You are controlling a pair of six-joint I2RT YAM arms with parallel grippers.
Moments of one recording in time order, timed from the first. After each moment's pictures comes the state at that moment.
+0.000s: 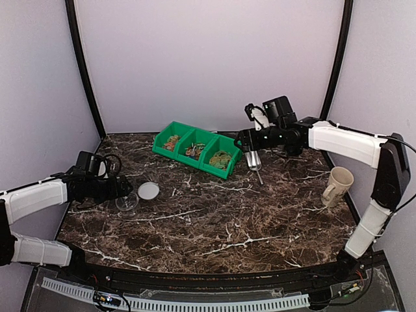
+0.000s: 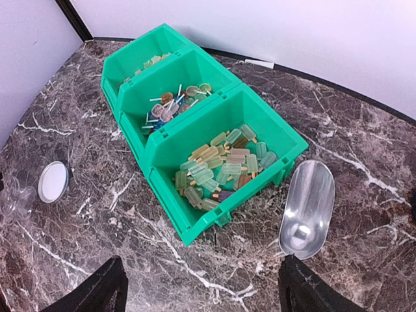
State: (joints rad) left arm -0.23 1.12 0.58 -0.33 0.09 -0.48; right arm 0.60 1.69 1.40 -0.35 -0.07 0.18
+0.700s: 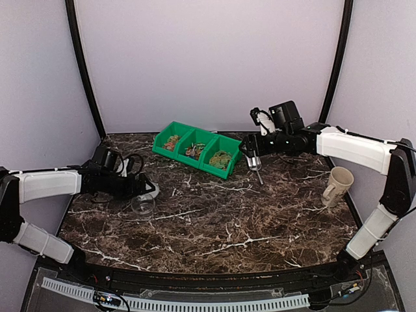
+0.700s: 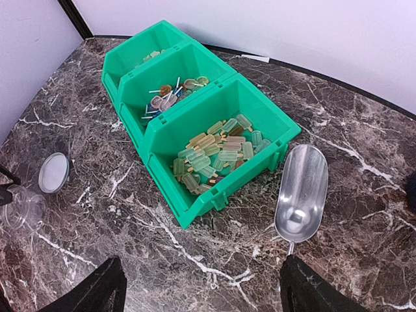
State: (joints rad) left arm -0.32 1.31 0.65 -0.24 0.34 -0.50; right arm 0.60 1.59 1.28 -0.32 -0.06 0.18
